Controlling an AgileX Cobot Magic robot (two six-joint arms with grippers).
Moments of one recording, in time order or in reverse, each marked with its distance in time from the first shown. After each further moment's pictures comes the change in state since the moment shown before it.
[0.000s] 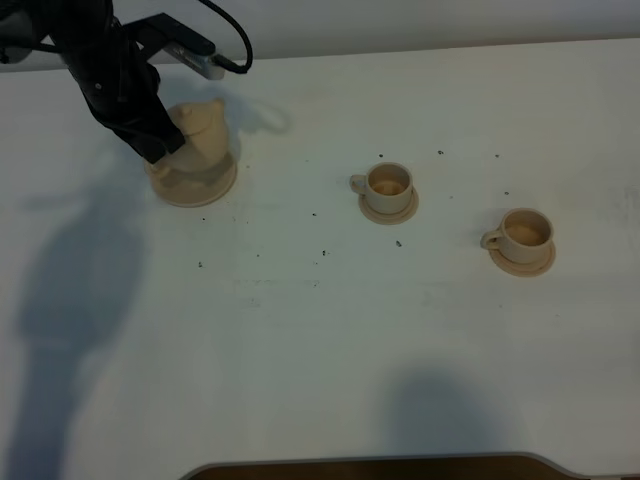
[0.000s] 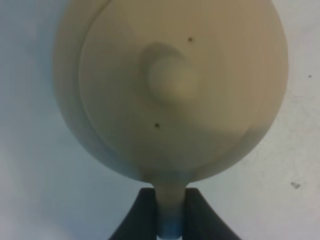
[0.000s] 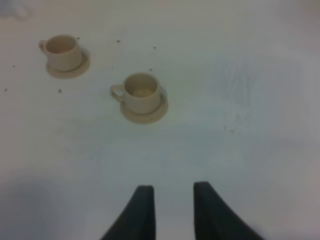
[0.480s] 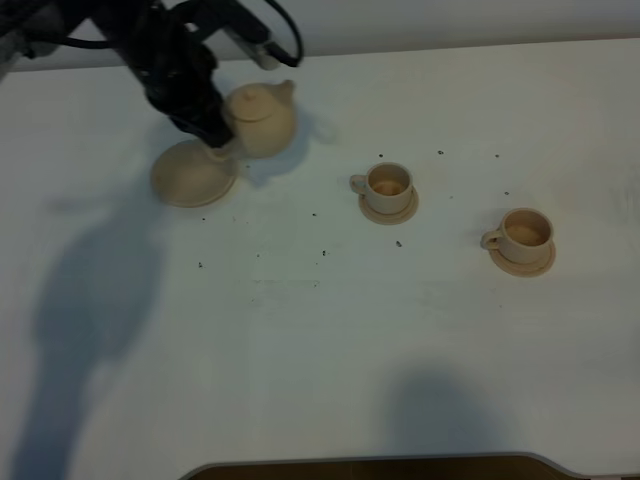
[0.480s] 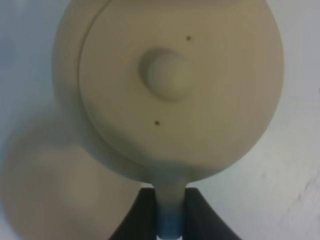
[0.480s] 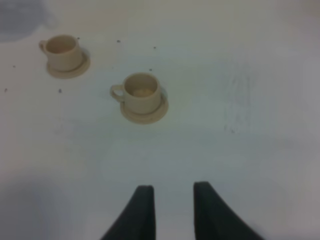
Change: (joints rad) left arm -0.141 -0.046 0.001 -0.101 -0.080 0.127; right arm 0.000 0.000 0.000 0.000 0.000 0.000
